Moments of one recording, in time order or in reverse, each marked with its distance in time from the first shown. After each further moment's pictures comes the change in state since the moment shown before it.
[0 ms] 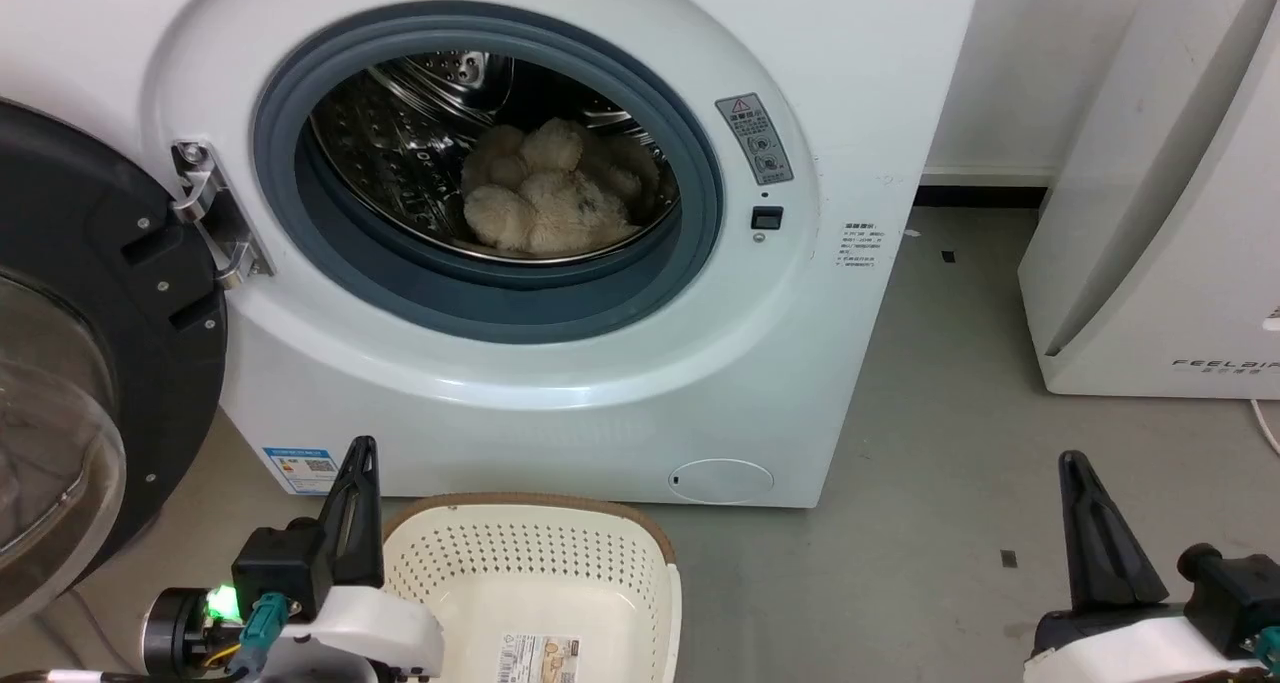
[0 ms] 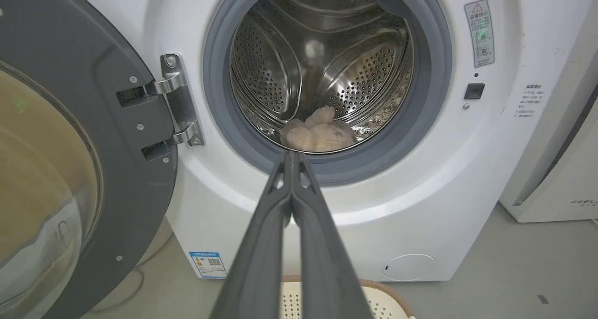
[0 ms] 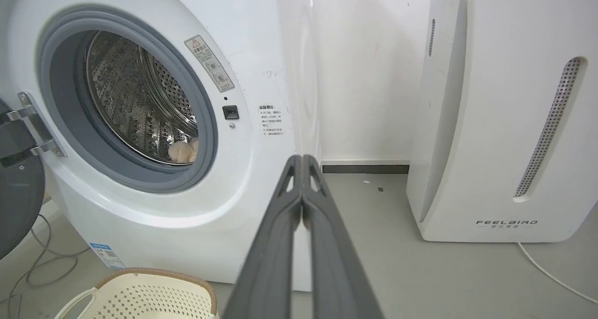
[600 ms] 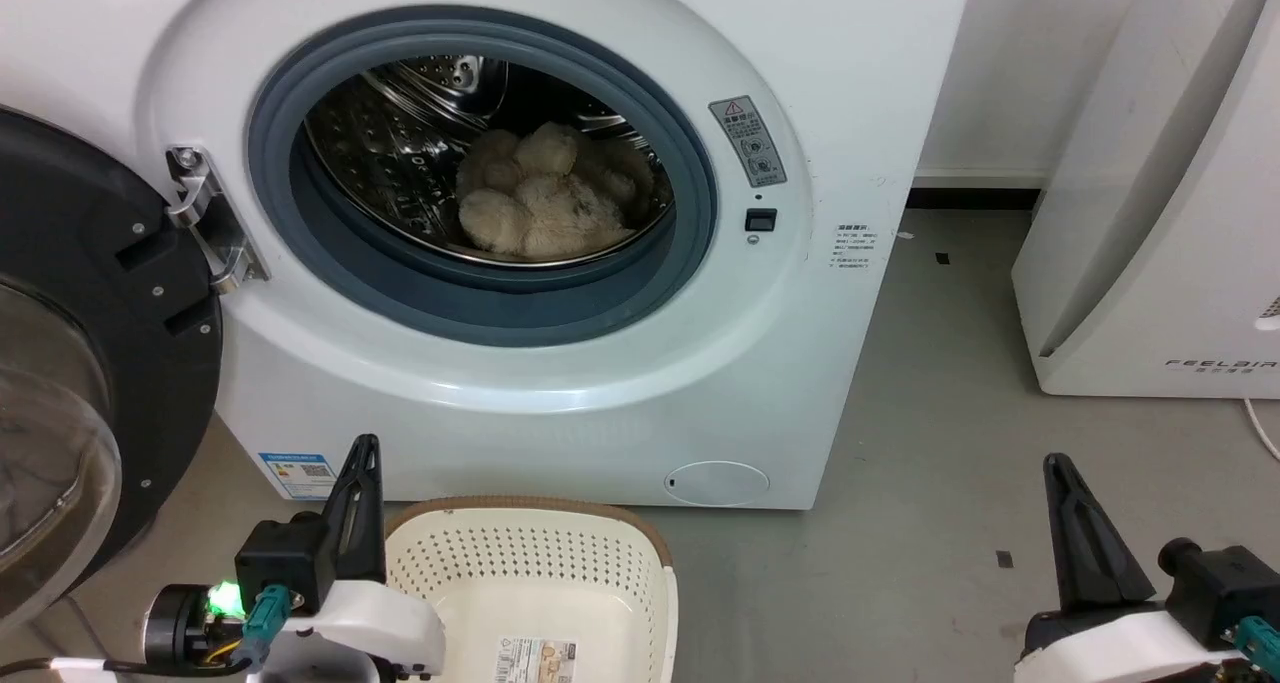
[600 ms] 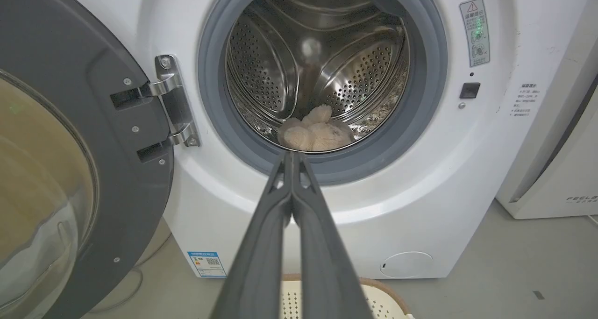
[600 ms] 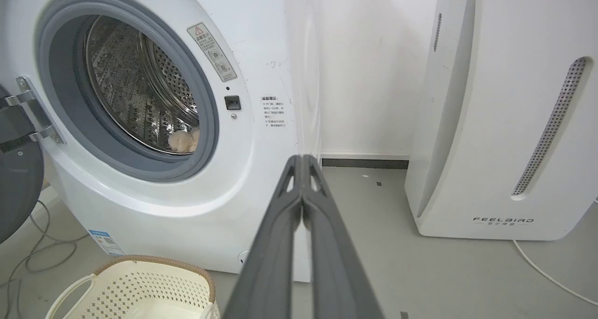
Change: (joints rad) left arm 0.001 -0.003 -0.001 -0.020 0.007 0.000 0.035; right arm -0.004 0.000 0.014 0.000 -0.026 0.000 0.036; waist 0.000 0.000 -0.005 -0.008
